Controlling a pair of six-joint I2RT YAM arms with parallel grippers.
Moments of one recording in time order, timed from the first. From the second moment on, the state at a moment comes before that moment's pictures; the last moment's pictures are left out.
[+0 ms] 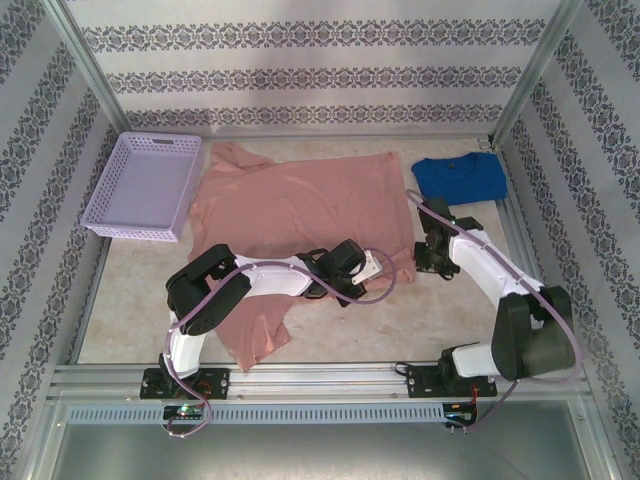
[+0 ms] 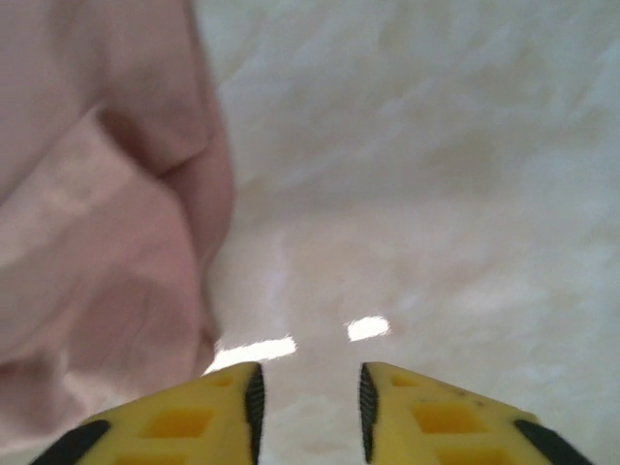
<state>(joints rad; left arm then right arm) -0.95 1.97 1.17 -0.15 0.11 0.04 0.19 1.35 0.86 -0.87 0.12 0.37</state>
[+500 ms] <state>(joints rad) -0.95 1.97 1.17 -0.16 0.11 0.04 0.22 1.41 0.75 -0.73 -0.02 0.41</state>
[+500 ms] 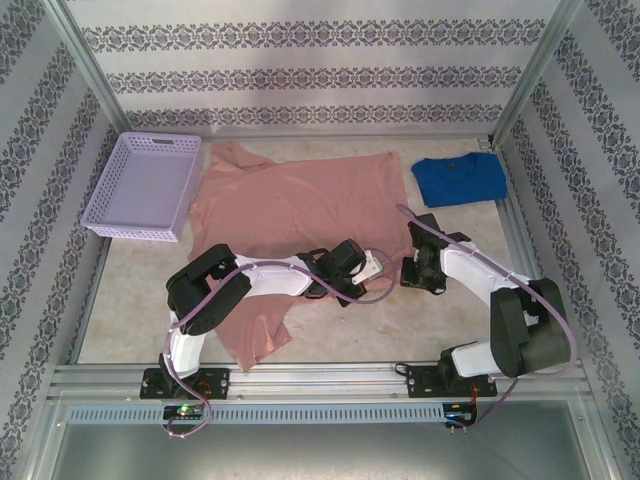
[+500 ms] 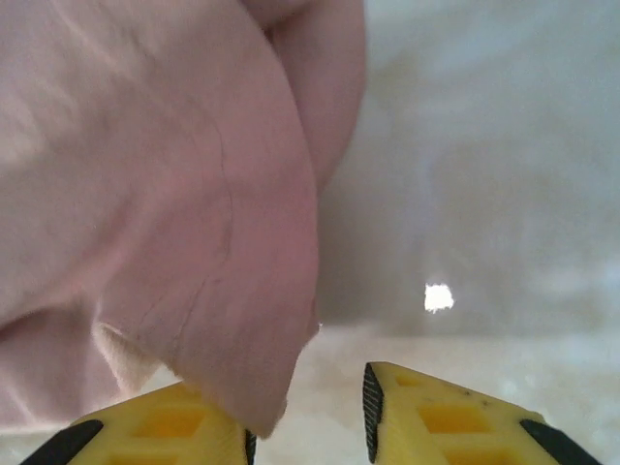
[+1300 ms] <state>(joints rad) -0.95 1.97 1.18 -0.12 0.16 0.03 0.27 1.36 1.01 -0.97 0.21 0.25</state>
